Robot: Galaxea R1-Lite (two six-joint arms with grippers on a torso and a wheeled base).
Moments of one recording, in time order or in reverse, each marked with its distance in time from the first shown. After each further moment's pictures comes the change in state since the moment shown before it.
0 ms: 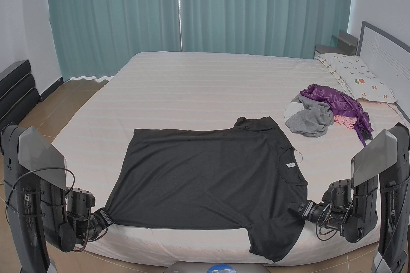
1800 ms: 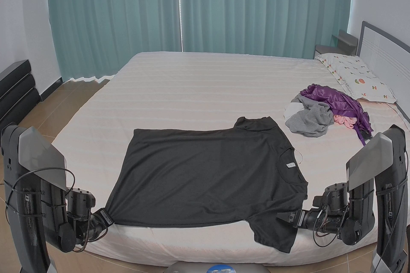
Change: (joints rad) left arm -0.003 -0.001 0.002 -0.001 -0.005 -0.001; right arm 0.033 0.025 0.002 -0.001 0.126 -0.216
